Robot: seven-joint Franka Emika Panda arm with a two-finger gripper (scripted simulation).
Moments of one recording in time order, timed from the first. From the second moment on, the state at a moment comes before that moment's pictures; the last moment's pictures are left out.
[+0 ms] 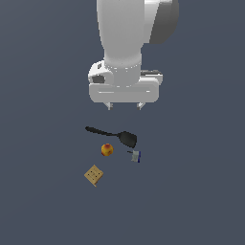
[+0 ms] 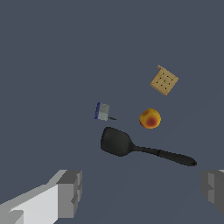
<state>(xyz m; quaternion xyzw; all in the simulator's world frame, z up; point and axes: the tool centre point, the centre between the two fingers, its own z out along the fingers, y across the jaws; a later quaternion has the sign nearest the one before) 0.002 0.007 0.309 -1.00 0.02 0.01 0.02</state>
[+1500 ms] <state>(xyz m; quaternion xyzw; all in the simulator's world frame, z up) 0.025 -0.016 0.231 -0.99 0.15 0.01 0.03</state>
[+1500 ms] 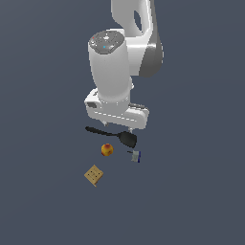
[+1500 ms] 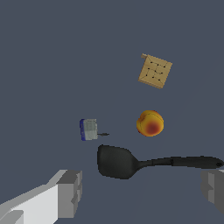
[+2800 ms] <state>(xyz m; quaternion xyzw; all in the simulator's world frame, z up) 0.020 -0.078 0.085 -0.92 0.39 0.00 0.00</state>
